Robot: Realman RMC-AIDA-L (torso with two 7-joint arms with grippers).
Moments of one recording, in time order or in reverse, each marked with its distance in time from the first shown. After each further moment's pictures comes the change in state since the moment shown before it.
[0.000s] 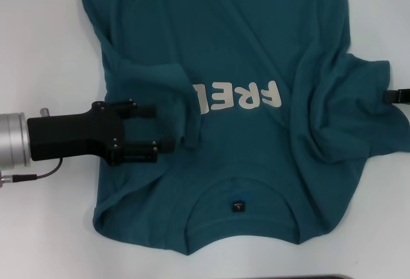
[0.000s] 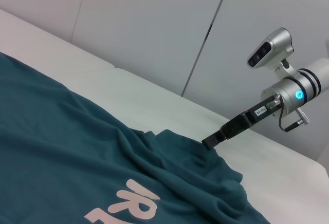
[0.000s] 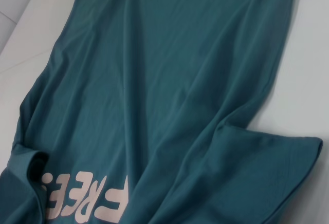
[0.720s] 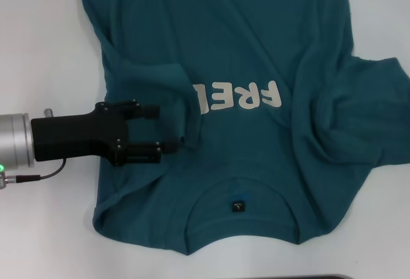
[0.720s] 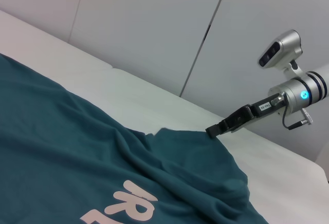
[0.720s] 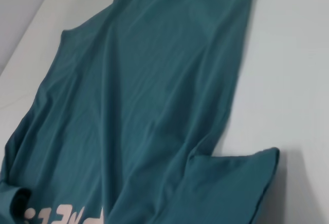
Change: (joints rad) left arm -0.002 -0.007 0.000 0.001 0.002 -0.002 0.000; right arm -0.054 -0.012 0.136 -0.013 0.012 -0.021 -0.055
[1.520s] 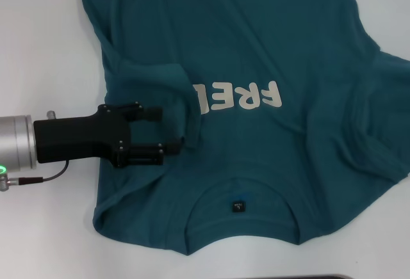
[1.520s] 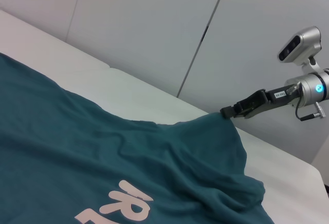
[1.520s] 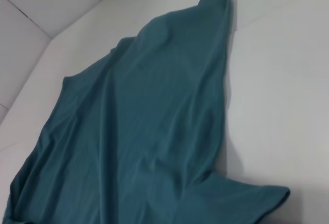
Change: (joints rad) left arm -0.001 -0.002 0.000 0.012 0.000 0.002 -0.005; right arm -0.052 -0.015 0.157 -0.097 0.001 -0.124 -0.011
